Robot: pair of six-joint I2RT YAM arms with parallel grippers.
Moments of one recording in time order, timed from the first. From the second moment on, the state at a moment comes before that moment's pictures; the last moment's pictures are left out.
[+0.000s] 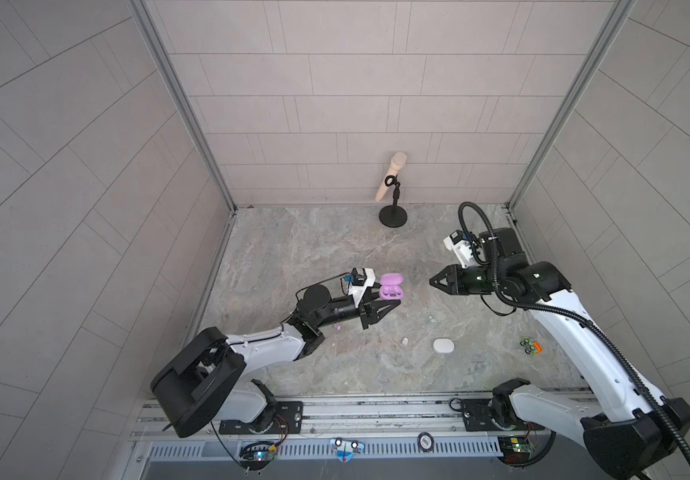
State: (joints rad) left arm -0.75 1.37 0.48 1.02 0.61 -0.22; right arm 0.28 1.08 1.19 -0.92 -0.56 0.34
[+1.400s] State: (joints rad) left arm -0.80 1.41 0.58 1.03 0.71 -0.25; right arm 0.48 1.12 1.26 -0.86 -0.73 0.29
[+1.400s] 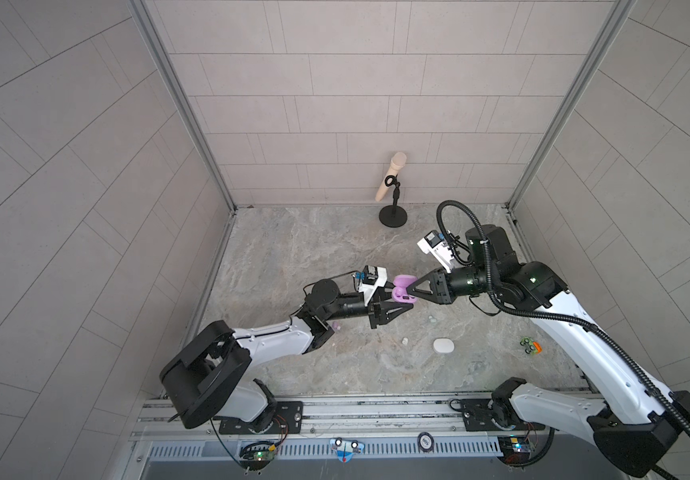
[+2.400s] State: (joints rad) left arm -0.80 1.41 0.58 1.00 0.69 -0.24; right arm 0.48 1.14 1.34 -0.93 -0.68 0.27
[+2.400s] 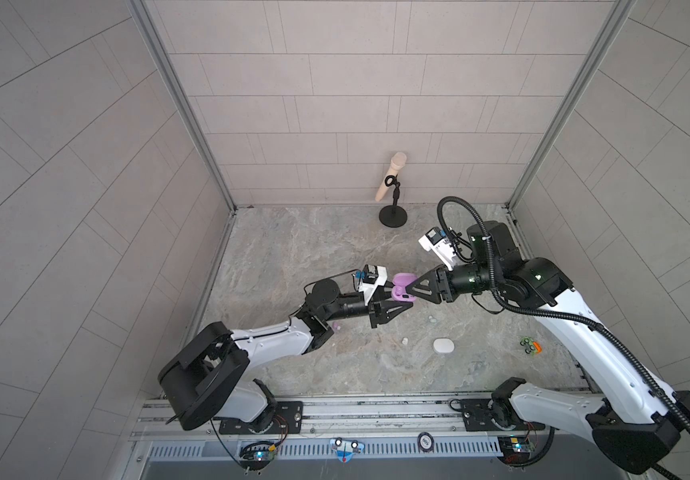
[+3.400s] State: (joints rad) left arm -0.34 1.24 0.54 0.84 0.63 -0.19; right arm 0.77 1.27 1.04 -0.76 -0.34 0.28
